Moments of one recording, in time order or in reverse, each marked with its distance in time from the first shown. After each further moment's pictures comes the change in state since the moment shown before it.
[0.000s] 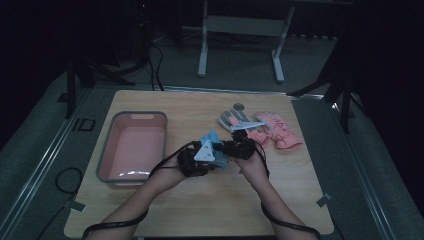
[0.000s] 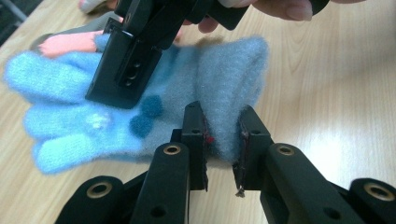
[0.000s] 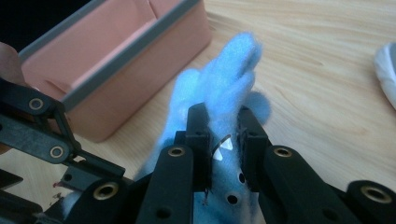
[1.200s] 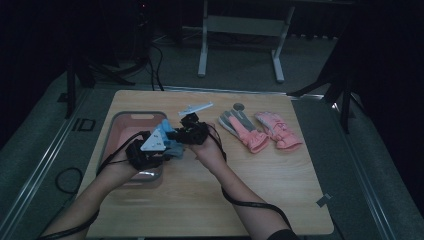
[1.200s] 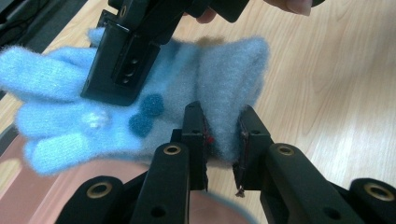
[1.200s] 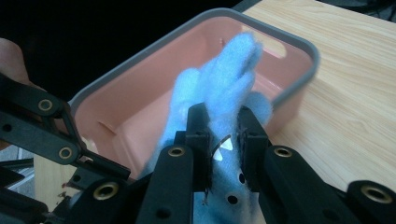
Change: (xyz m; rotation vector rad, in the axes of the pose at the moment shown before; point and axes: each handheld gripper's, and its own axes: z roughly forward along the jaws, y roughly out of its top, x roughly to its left) left arm 0.032 -0.060 -0.102 0.065 0.128 -0.099; right arm 0.082 0.078 0.078 0.026 0.117 -0.136
